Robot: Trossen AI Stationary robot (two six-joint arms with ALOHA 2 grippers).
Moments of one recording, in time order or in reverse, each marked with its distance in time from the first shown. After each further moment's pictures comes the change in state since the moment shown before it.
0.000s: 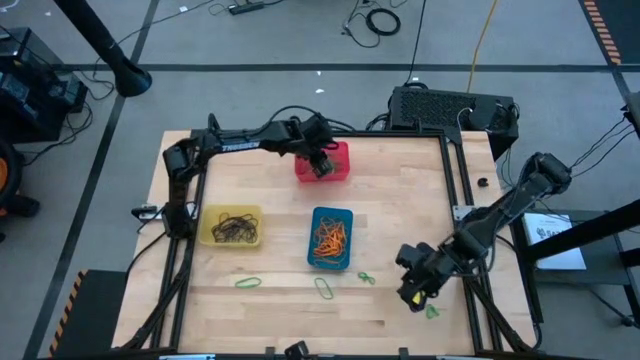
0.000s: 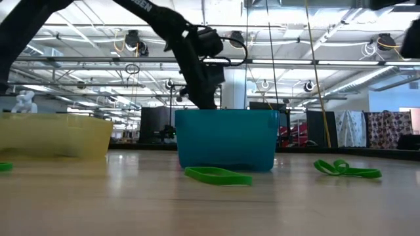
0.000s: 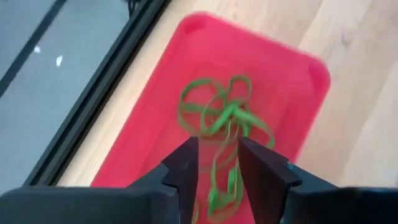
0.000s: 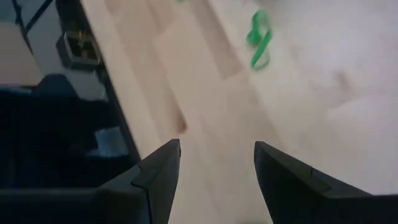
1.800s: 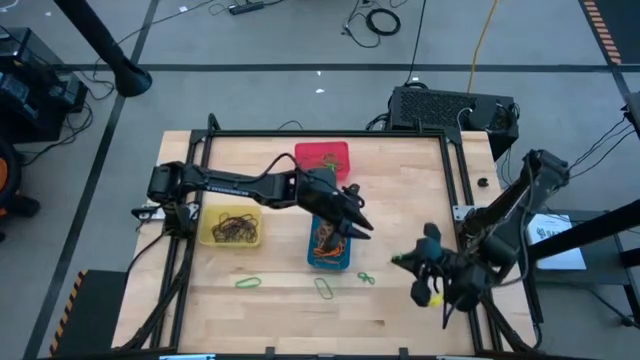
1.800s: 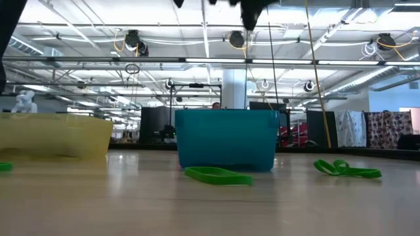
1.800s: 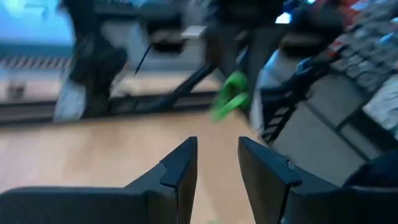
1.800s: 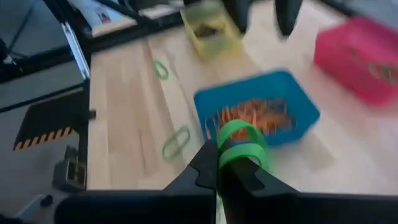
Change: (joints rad) left arm -0.453 -0.118 -0.073 0.629 0.513 -0.035; right arm 0.186 -0.021 0.195 -0.141 0.732 -0.192
